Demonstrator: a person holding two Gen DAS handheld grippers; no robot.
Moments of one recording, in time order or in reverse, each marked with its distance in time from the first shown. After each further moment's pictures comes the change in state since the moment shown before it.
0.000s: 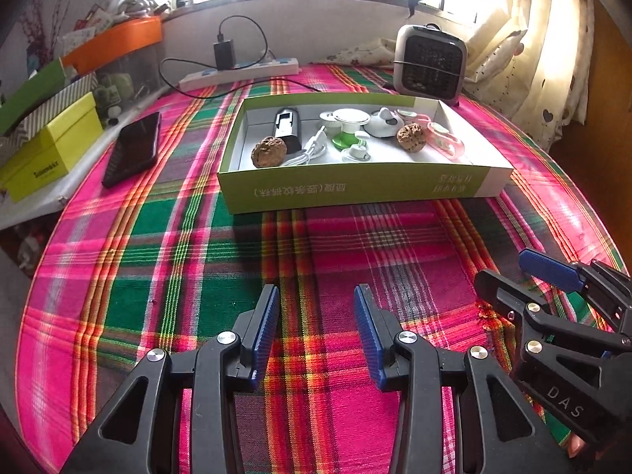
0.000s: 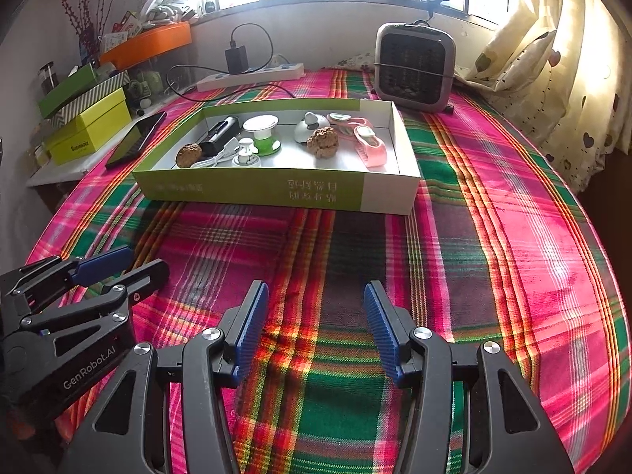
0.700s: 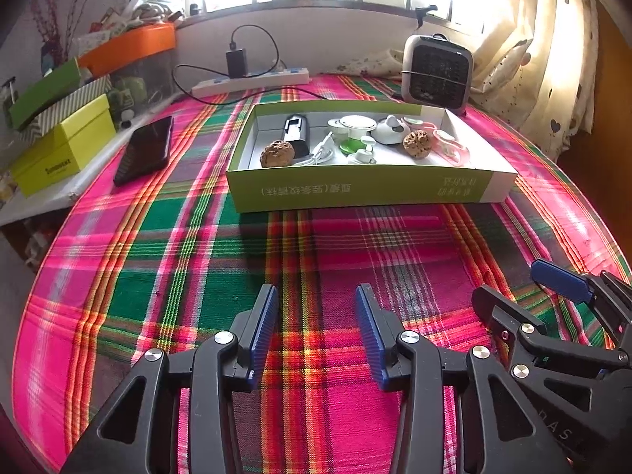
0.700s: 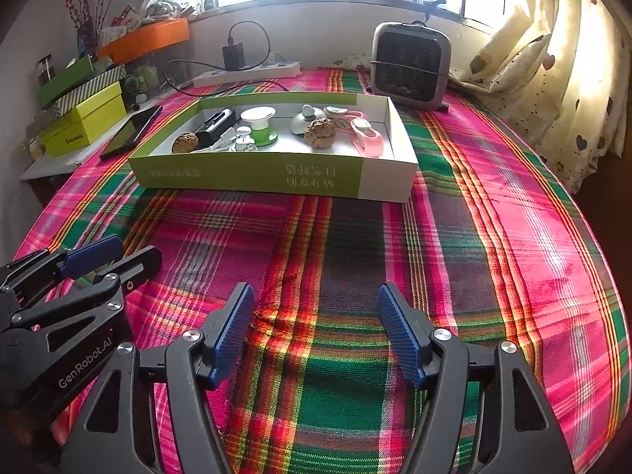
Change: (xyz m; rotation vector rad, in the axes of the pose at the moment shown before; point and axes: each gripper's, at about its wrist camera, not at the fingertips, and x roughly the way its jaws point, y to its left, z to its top) left arm -0.002 -0.003 -0.007 -0.021 -0.046 0.035; right arm 0.000 0.003 -0.010 -0.007 -0.021 -0.037
